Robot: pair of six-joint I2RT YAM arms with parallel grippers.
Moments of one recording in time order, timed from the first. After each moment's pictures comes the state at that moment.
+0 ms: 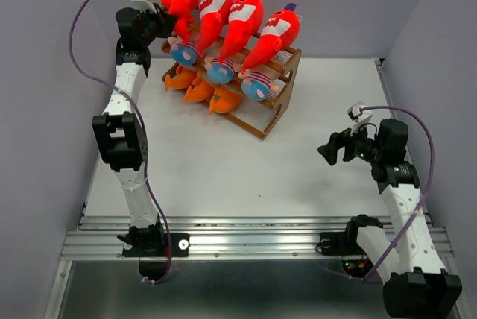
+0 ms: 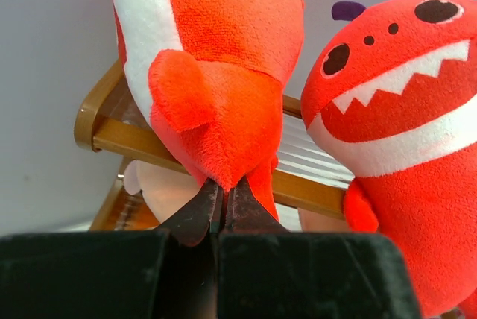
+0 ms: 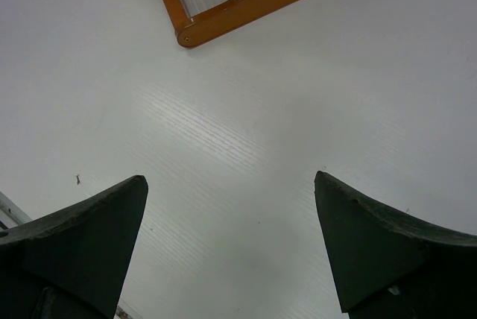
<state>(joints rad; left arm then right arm) 0.05 2.09 1.99 0.18 0.50 -0.33 -0.08 0.78 0.70 -0.43 -0.66 -0.18</state>
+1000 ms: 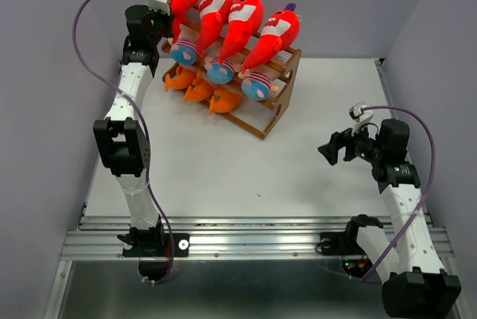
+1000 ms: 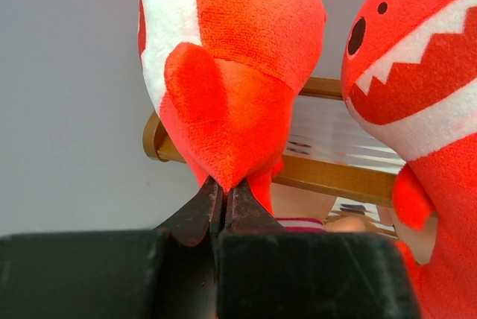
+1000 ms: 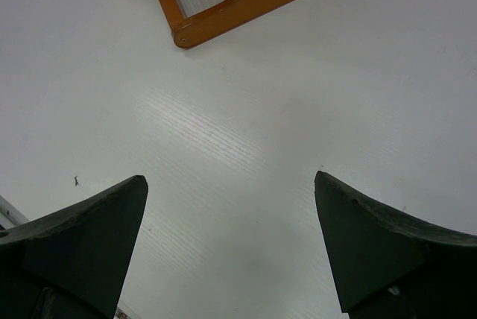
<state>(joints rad) -0.03 2.00 1.97 0.05 0.25 0.13 -0.09 0.78 0.70 -0.43 -0.66 -0.18</state>
